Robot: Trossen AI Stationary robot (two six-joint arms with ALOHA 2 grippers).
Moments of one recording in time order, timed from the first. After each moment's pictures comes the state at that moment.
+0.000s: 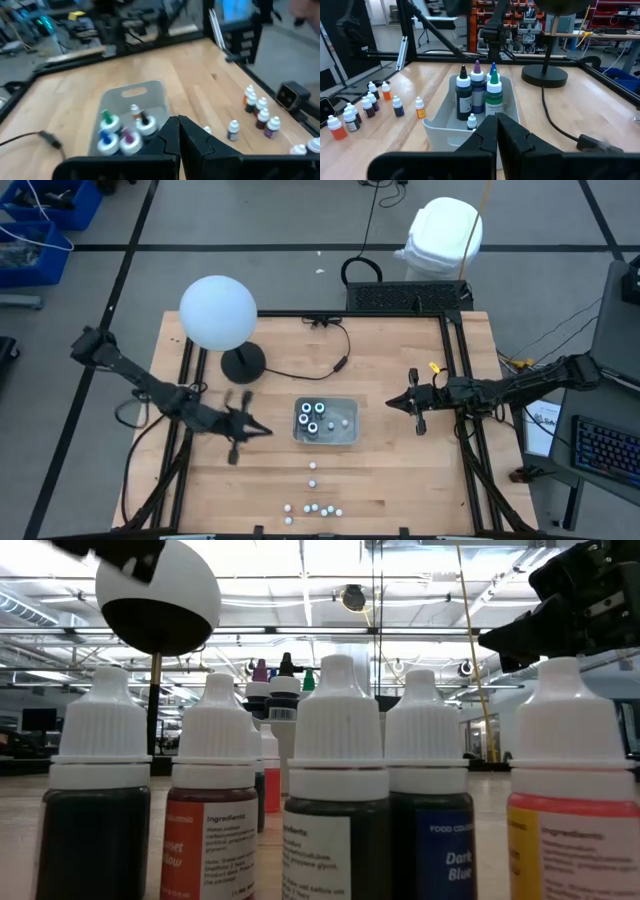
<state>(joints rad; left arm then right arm) -0.54 0.98 0.58 0.05 -0.37 0.01 0.13 0.63 0.05 0.49 0.07 0.01</state>
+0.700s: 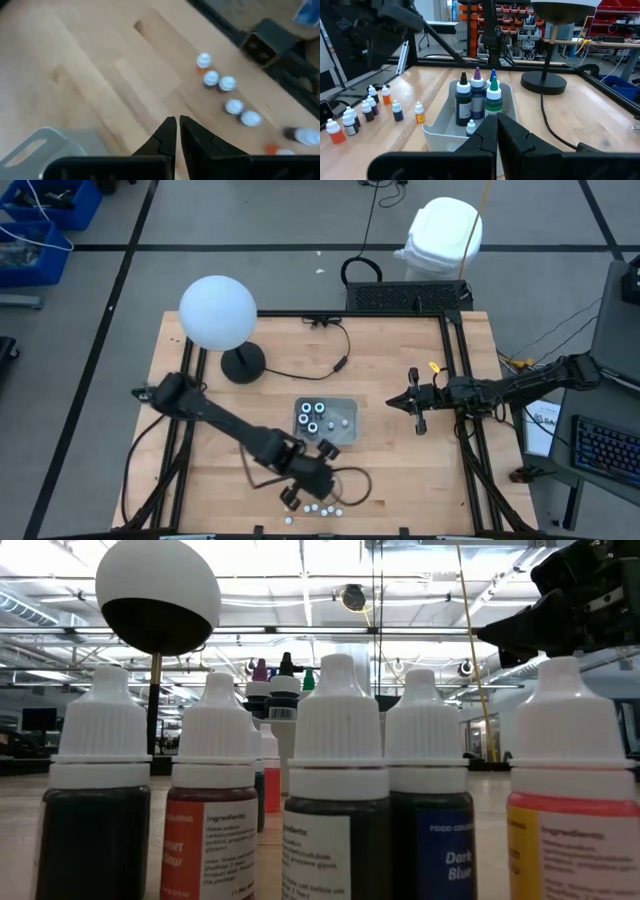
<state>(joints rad) -0.47 1.99 1.72 -0.71 -0.03 0.28 0.13 0.64 0.05 0.52 0.07 -0.02</state>
